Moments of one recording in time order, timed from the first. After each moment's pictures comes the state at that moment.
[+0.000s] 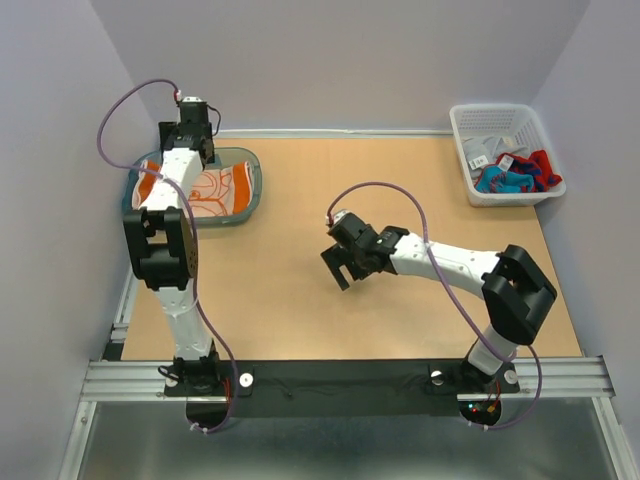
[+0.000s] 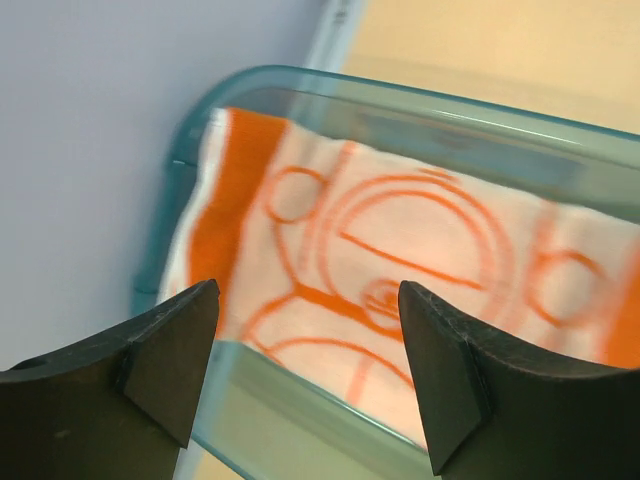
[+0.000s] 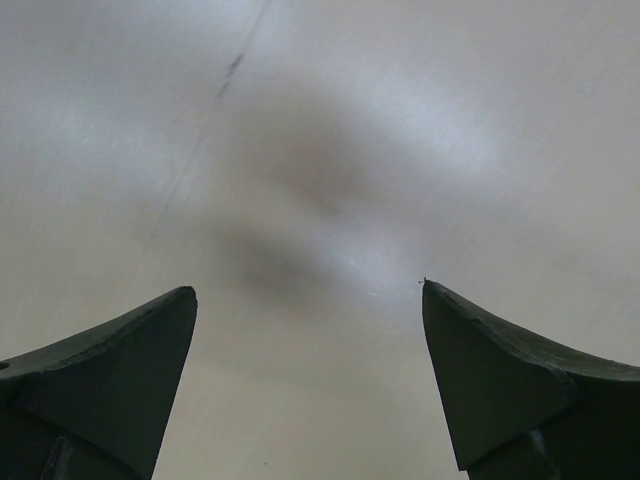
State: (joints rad) left arm 0.02 2.02 1.78 -0.46 -0.55 0.07; right arm 0.90 1.66 1.15 -0.58 0.26 0.23
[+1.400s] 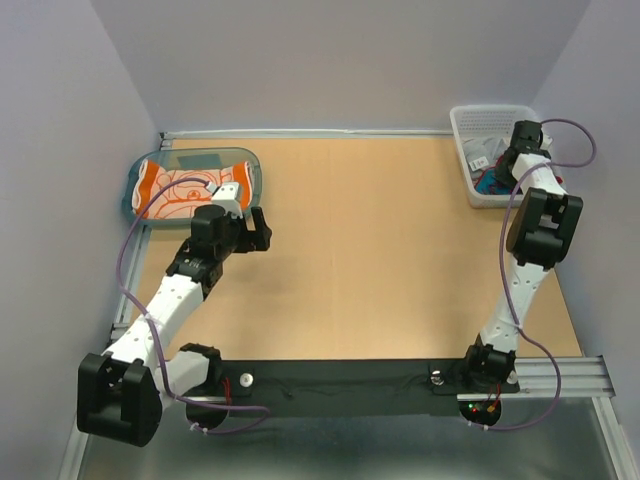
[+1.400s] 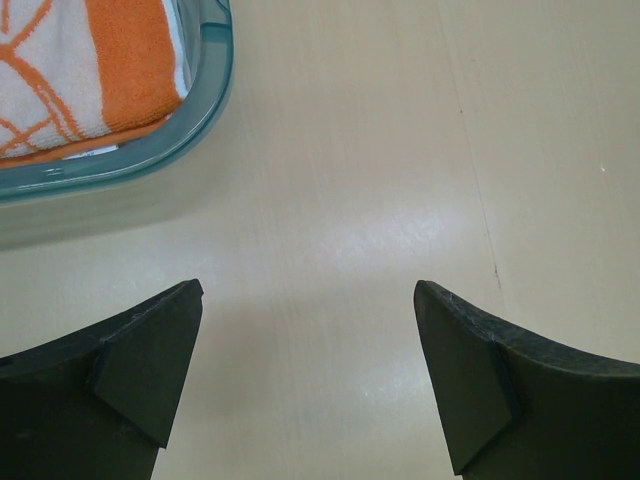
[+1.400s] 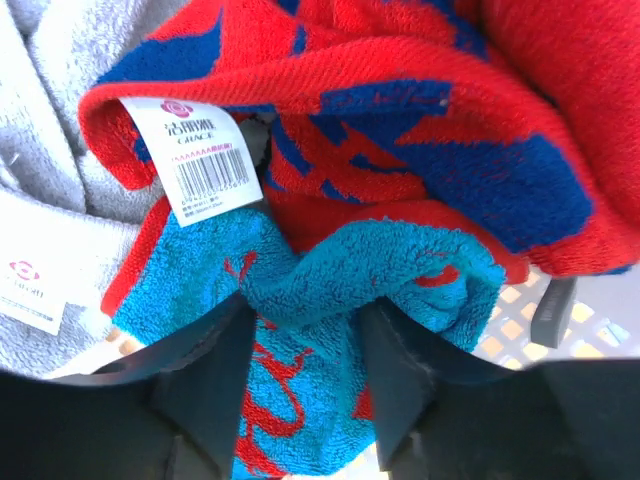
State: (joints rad) left arm -0.25 1.02 0.63 -0.10 0.08 -0.24; right arm -0.29 2.25 1.89 -0.51 0.33 0.34
